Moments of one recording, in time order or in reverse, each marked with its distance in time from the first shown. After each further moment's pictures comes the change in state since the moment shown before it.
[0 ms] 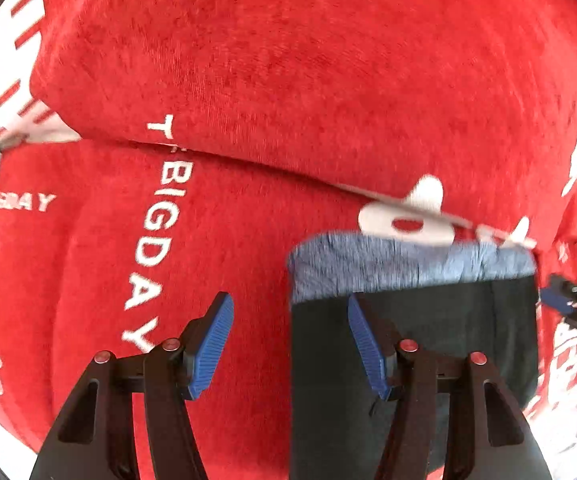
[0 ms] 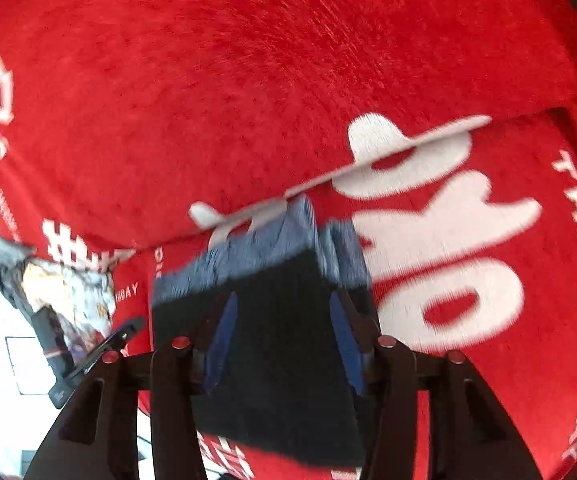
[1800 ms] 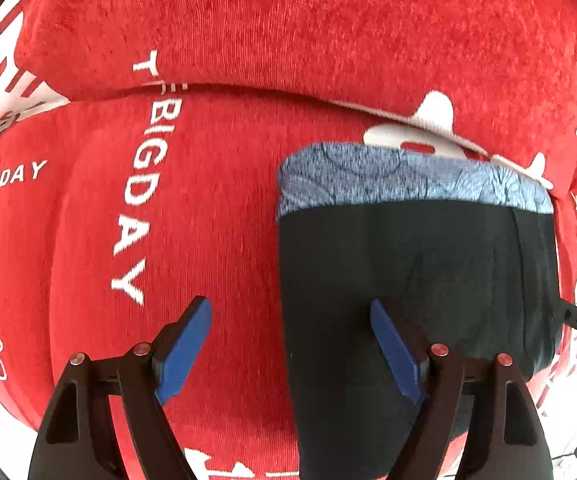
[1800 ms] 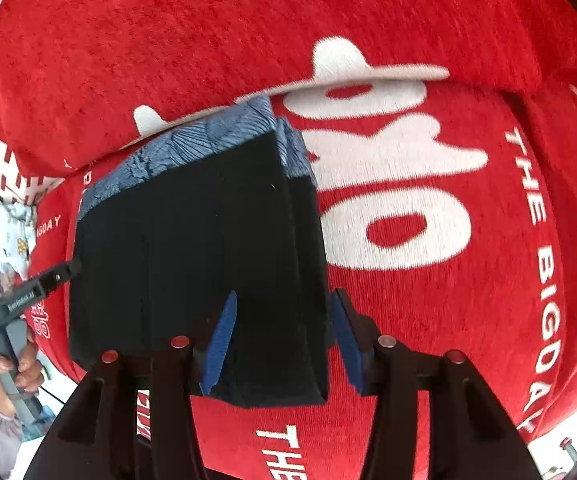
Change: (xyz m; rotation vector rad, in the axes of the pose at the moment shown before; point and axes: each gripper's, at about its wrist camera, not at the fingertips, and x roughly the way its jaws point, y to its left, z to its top) left arm 0.023 -0.026 -0.044 0.078 0.150 0.072; right arm 0.005 0.003 -0.093 -0.144 0.070 -0.294
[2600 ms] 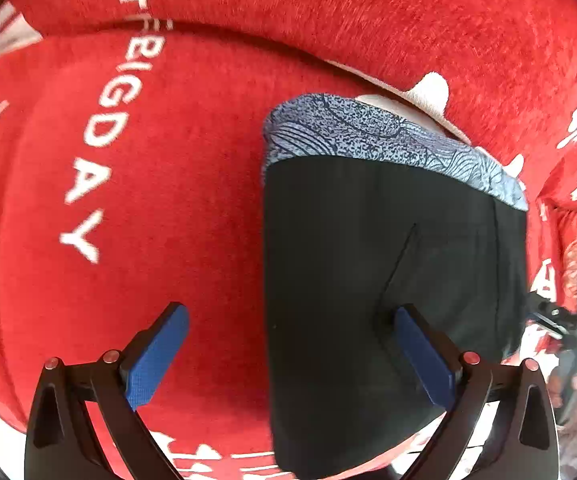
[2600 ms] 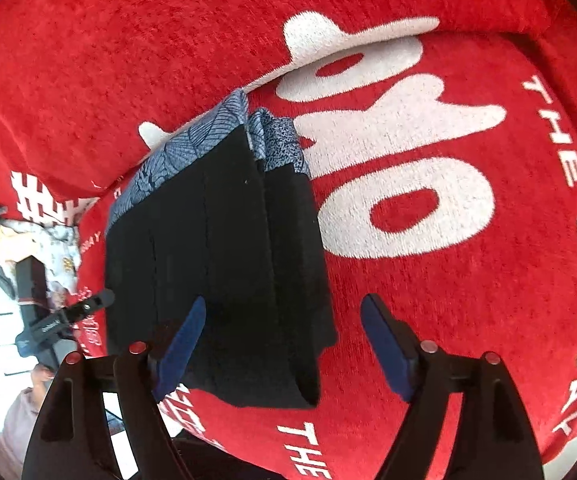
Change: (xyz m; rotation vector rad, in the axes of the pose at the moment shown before) left arm 0.022 0.025 -0.007 -0.102 0.129 -0.219; right arm 0.016 -0.041 0.018 0.081 0.075 0.217
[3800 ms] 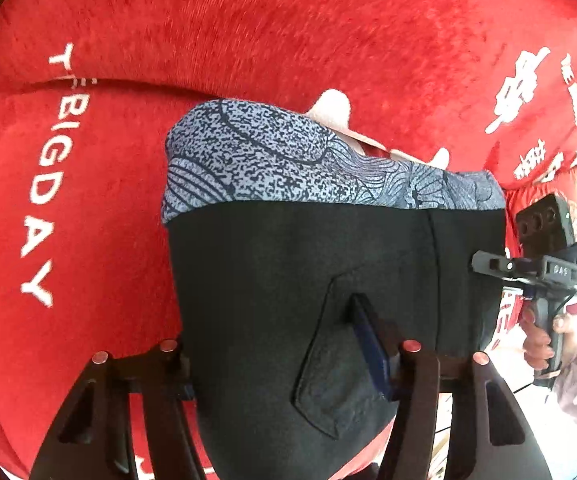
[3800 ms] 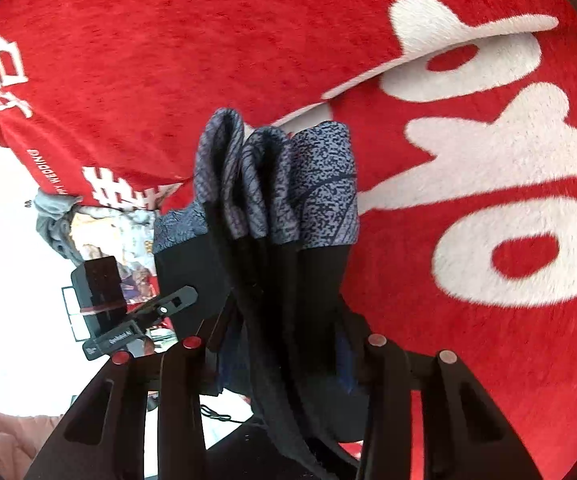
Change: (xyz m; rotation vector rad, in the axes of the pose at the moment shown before) left arm -0.015 -0.043 -0.016 0.168 -0.090 -0.145; right arm -0.005 0.008 0.022 -0.040 0.094 0.331
